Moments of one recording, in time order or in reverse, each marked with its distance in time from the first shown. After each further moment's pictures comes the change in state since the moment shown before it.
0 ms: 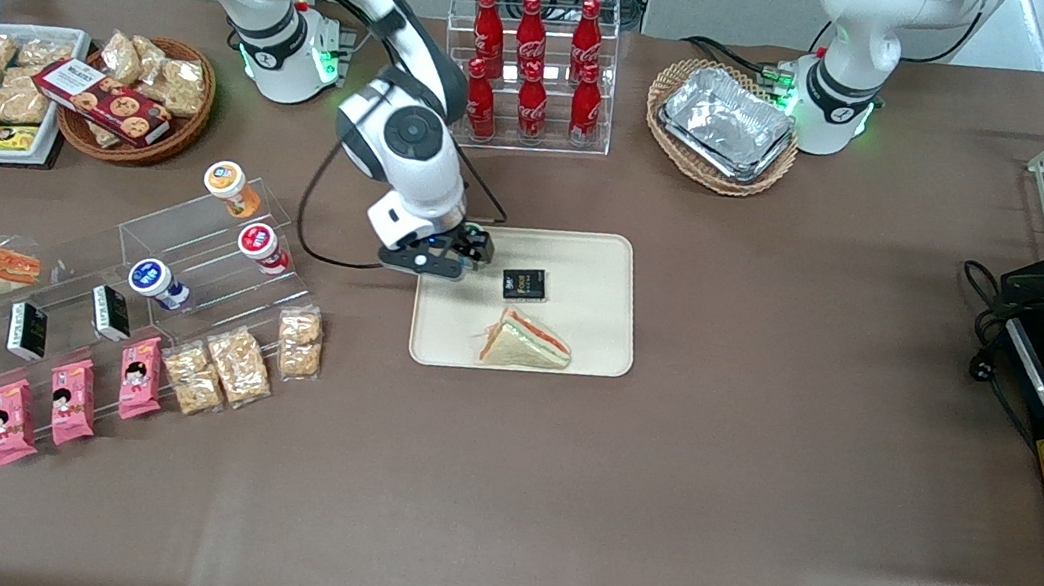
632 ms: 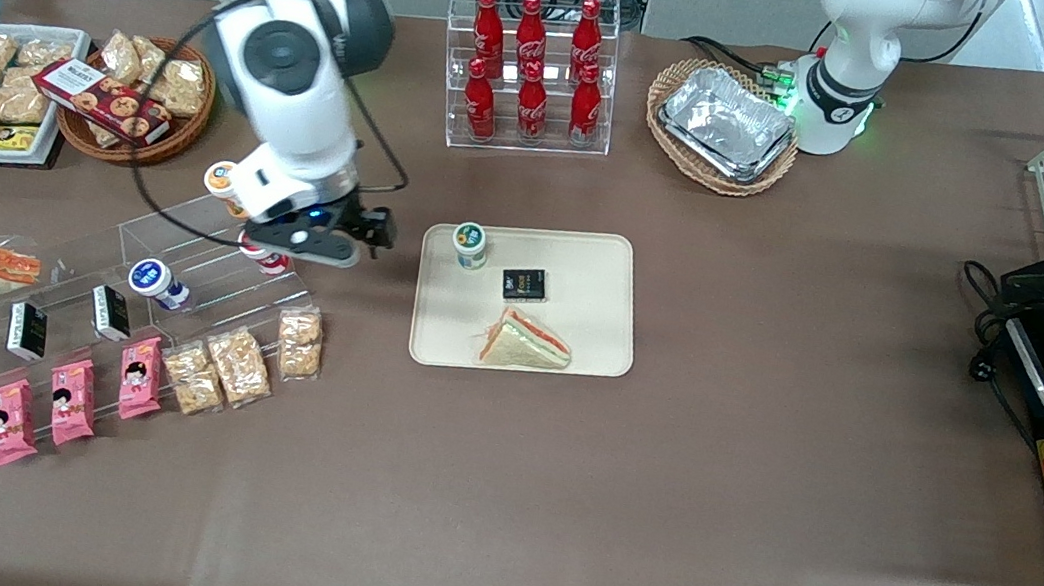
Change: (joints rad) arm -0.187 -0.242 -0.019 0.169 0.025 -0.422 -0.318
